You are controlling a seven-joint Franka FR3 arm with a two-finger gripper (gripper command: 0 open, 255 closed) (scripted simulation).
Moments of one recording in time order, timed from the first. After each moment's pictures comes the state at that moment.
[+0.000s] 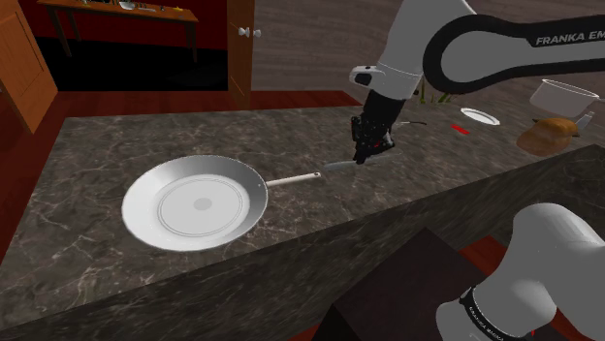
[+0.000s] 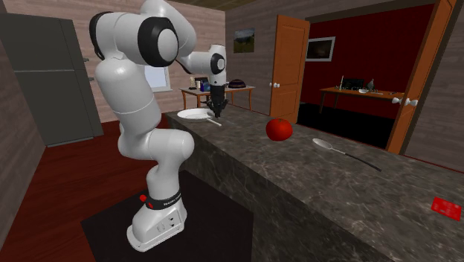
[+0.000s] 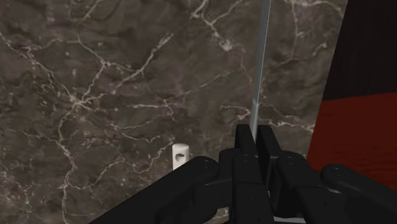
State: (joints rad) arm 0.65 -0.46 -0.34 -2.37 -0.11 1.96 -1.00
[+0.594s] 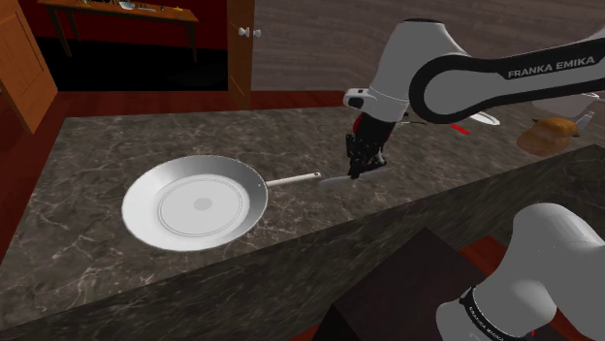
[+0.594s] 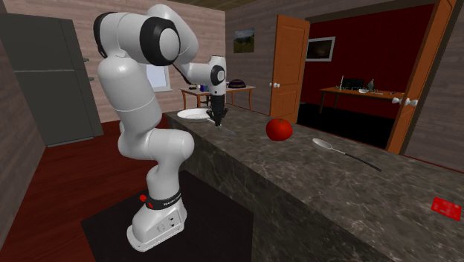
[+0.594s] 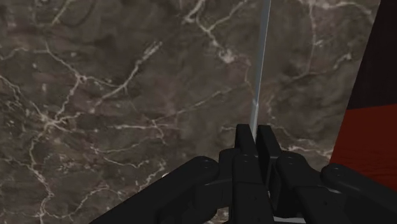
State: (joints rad) arm 0.64 -0.43 -0.36 -2.47 -0.12 2.09 -1.01
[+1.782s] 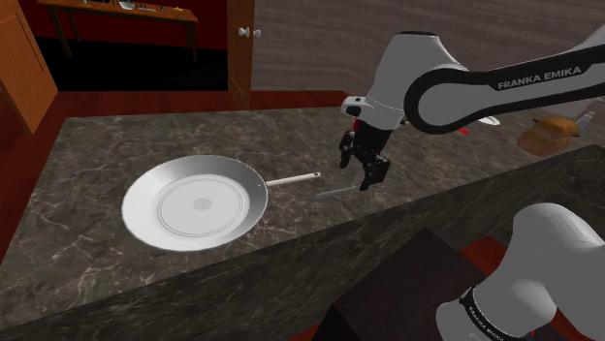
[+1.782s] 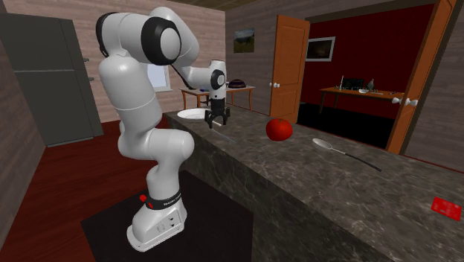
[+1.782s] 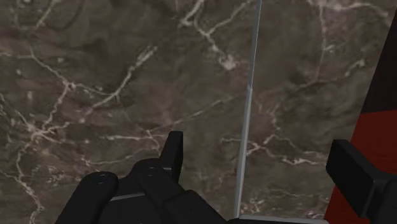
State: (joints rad) arm 0.64 -0.41 -0.36 -2.50 -0.12 2.14 -1.01
